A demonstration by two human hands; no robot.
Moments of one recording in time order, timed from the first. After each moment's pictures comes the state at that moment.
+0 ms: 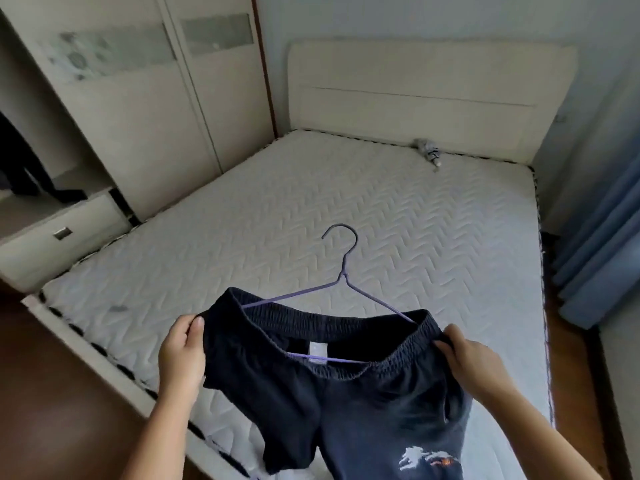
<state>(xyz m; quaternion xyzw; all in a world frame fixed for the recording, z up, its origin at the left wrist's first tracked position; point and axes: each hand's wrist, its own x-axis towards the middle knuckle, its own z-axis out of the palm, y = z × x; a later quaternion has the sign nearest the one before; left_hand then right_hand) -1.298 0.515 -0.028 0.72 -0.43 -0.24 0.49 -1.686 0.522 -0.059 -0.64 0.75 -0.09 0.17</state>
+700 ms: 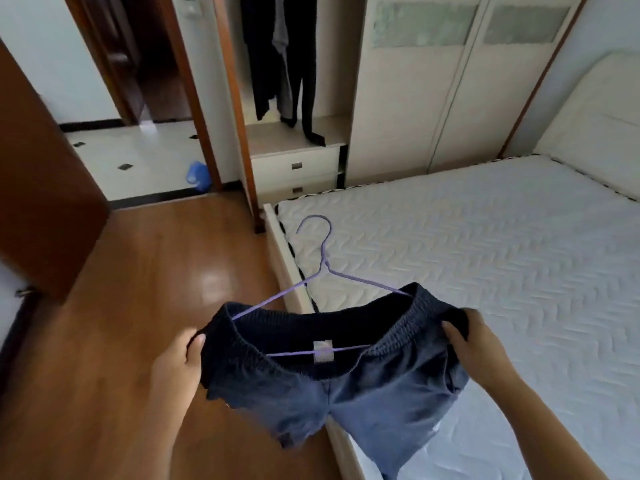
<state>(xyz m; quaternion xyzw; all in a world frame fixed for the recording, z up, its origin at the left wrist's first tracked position) -0.948 0.719 -0.068 0.90 -0.21 -0.06 0.37 -1.245 0.456 -0.024 -0.77 0.54 -0.16 0.30</state>
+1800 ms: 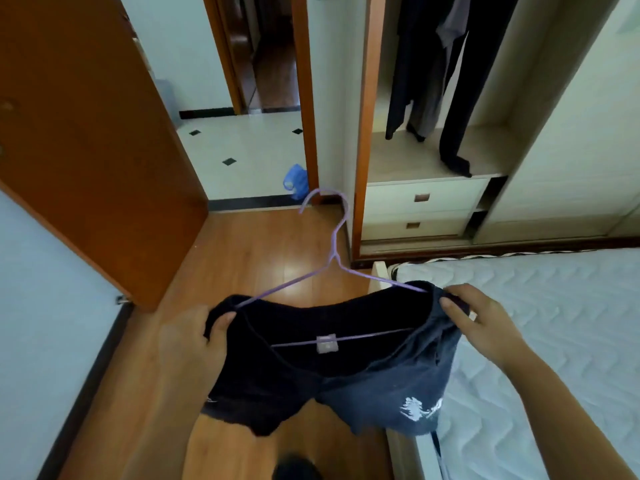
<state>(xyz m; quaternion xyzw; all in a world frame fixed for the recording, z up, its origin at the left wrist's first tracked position) -0.506 0.558 -0.019 0.94 -0.19 0.12 0.27 -0.680 0.229 -0.035 -0.88 0.26 -0.12 0.38</state>
